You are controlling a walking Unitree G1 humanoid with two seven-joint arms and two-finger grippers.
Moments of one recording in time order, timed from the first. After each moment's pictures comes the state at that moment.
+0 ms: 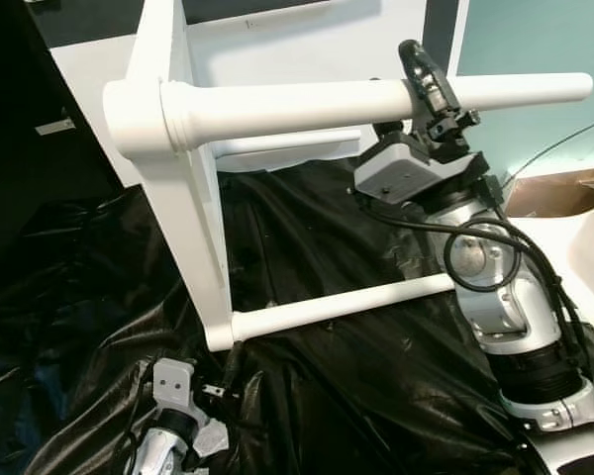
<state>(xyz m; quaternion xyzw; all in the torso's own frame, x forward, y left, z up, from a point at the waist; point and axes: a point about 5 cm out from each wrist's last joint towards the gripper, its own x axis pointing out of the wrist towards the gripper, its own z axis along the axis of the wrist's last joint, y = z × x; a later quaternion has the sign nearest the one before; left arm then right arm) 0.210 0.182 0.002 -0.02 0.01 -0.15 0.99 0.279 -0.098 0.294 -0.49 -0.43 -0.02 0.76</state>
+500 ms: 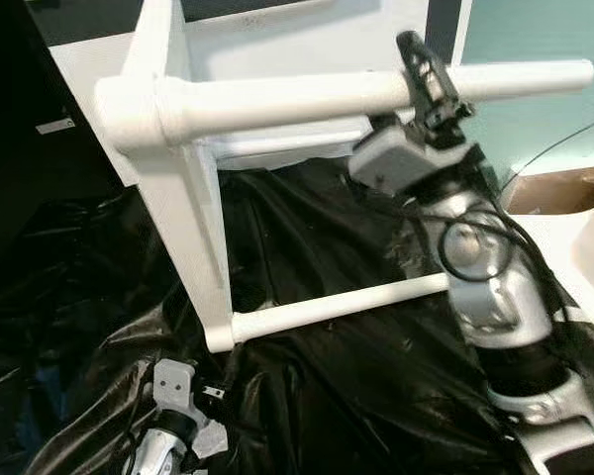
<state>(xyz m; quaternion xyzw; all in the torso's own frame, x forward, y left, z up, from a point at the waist) 0.211 0.181 0.003 -0.02 0.00 -0.16 0.99 0.285 -0.085 0.316 -0.41 -0.43 -0.02 0.80</state>
